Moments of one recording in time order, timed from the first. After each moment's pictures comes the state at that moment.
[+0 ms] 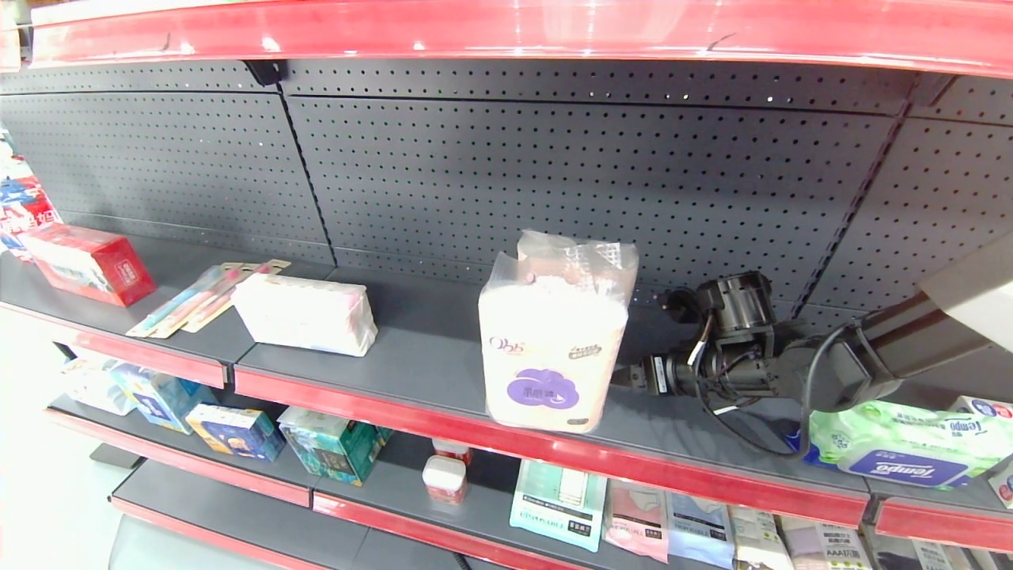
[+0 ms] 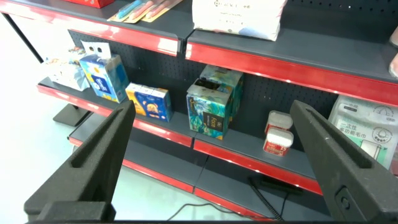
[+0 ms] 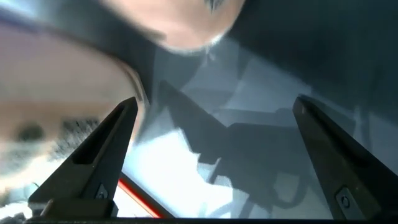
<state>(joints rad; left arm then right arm) 0.10 0.09 0.00 0.00 0.07 0.00 0.30 2.07 -0.98 -0.34 0.19 0.15</state>
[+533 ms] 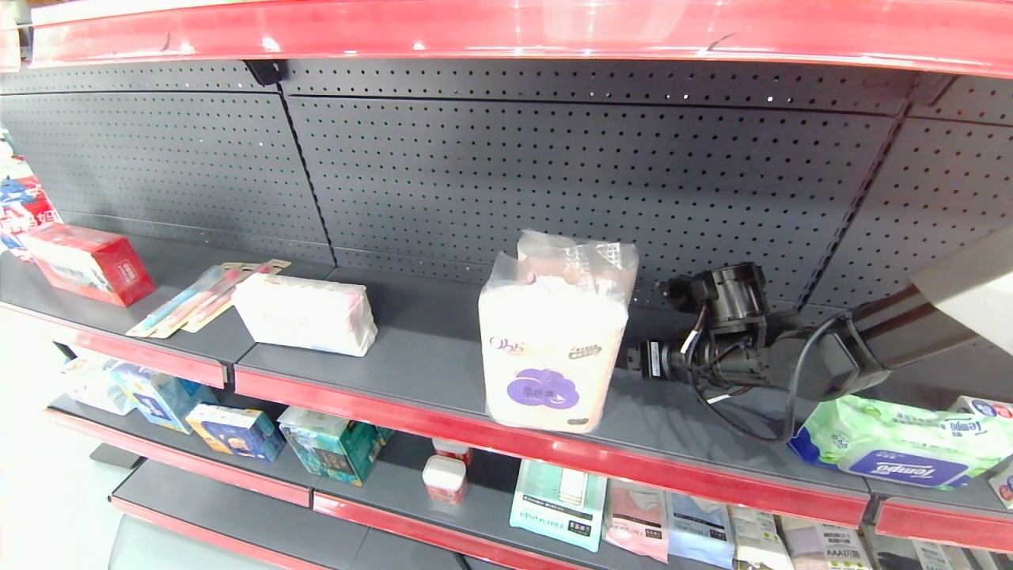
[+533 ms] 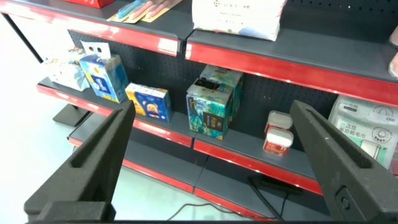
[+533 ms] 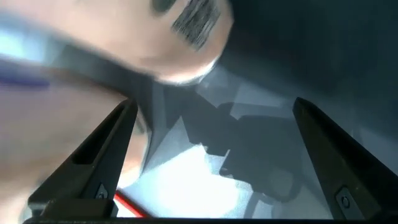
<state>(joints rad) 0.10 0.09 0.00 0.00 0.07 0.00 0.30 2.09 -1.03 -0.34 0.13 0.24</state>
